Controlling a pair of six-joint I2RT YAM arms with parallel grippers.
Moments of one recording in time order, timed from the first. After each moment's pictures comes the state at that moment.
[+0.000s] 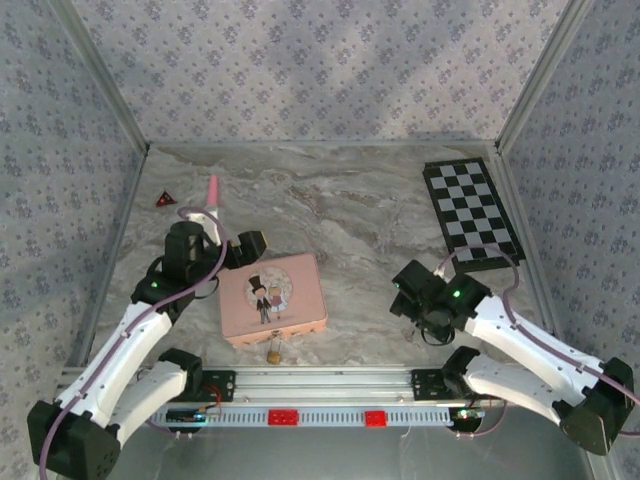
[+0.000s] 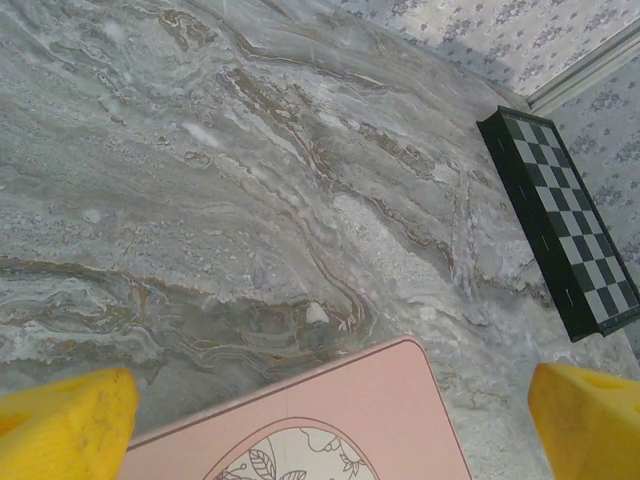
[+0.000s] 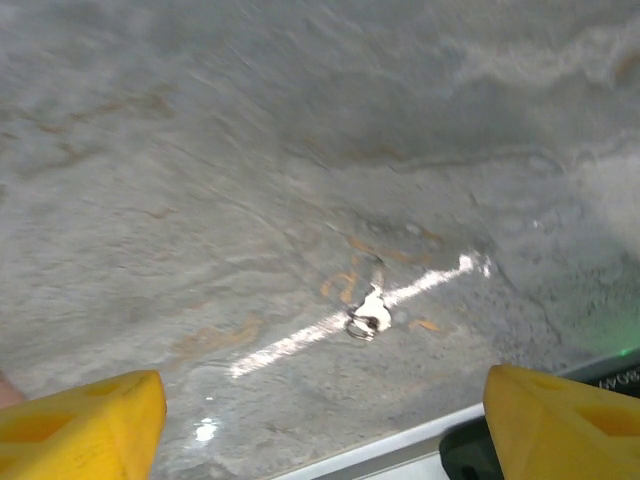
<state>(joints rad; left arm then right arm) -0.36 0.83 0.66 -0.33 0.21 -0.58 0.80 0.90 0.71 -1.17 0.15 1.32</state>
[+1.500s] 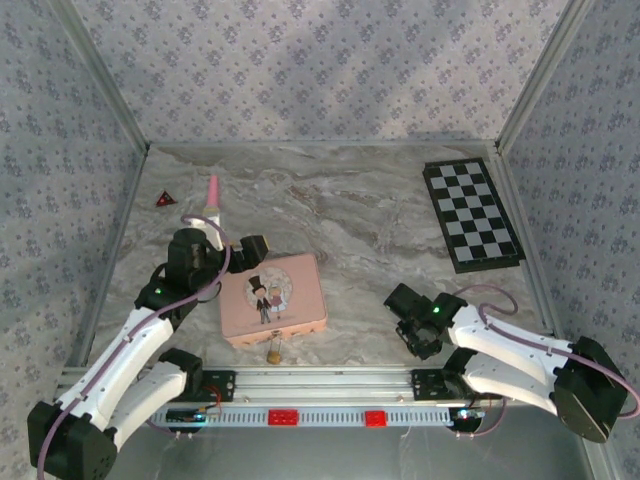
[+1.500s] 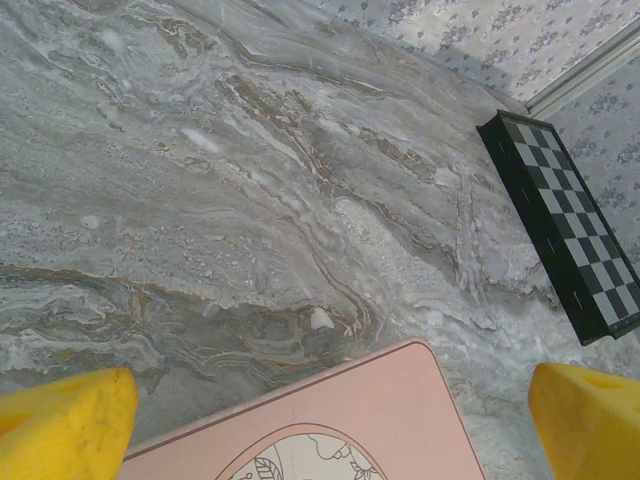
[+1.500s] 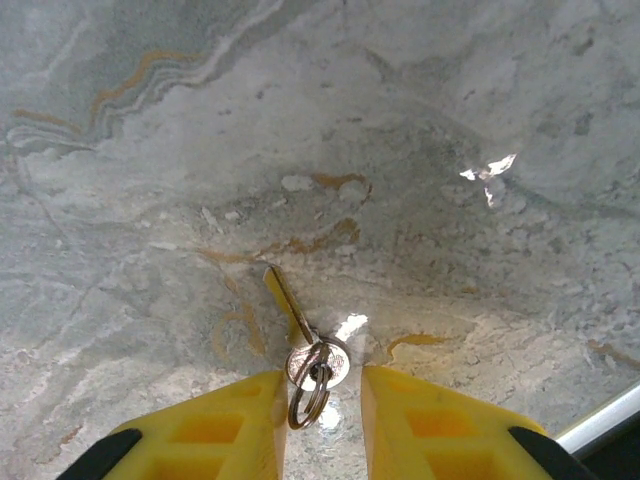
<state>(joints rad) -0.39 0.80 0.59 -0.26 0.17 -0.58 0.84 0.97 0.45 -0.91 0.07 1.79</state>
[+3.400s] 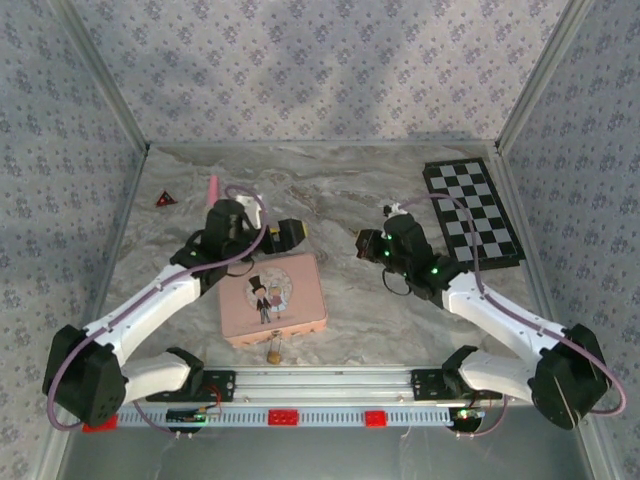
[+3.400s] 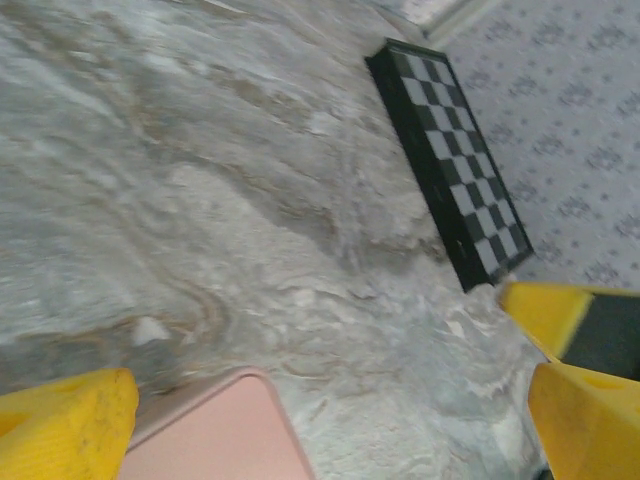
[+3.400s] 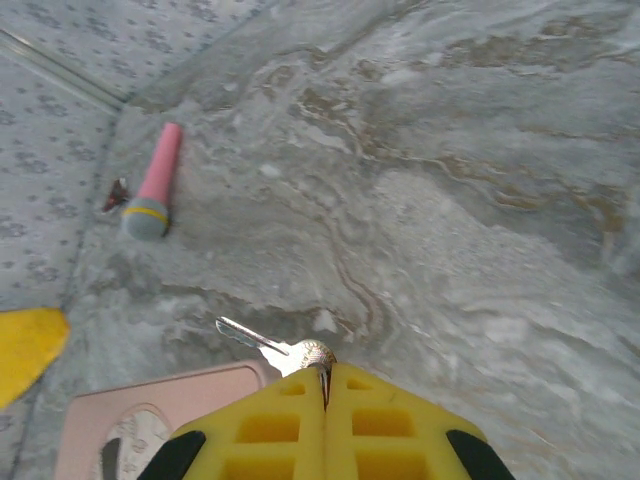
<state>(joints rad) -0.56 1.17 0.80 -0.11 0.32 -0.68 0.64 1.13 0.74 -0.13 0.02 0.79</state>
